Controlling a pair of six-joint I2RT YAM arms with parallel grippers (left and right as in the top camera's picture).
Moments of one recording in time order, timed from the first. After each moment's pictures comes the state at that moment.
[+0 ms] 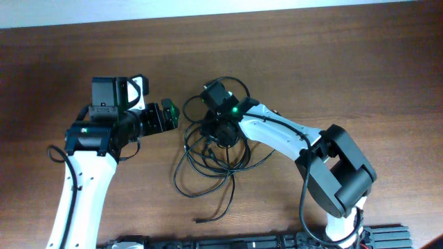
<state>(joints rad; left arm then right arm) -0.09 1.29 1.15 -0.87 0.27 -0.28 0.69 1.99 1.34 -0.54 -0.23 1.17</state>
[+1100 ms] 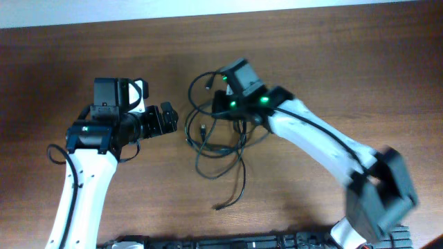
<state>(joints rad) -0.09 1.31 1.15 -0.91 0.25 -0.28 0.58 1.73 1.33 -0.51 -0.25 0.72</state>
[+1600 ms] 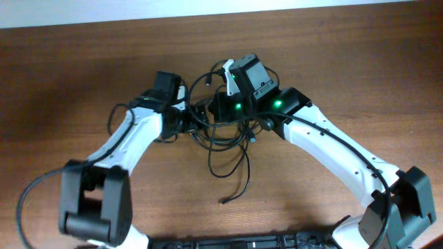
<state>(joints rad) -0.28 1.76 1.13 -0.64 0.25 -0.41 0.59 1.64 1.33 -0.54 -0.36 0.56</state>
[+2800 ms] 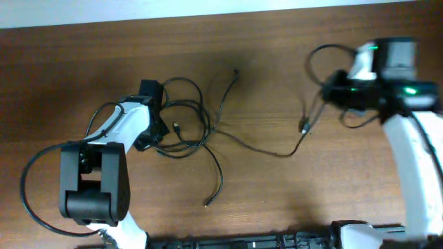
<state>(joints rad) -0.14 1.89 1.13 -0.81 -0.22 -0.72 -0.04 1.40 1.36 -1.03 -0.31 0.43</state>
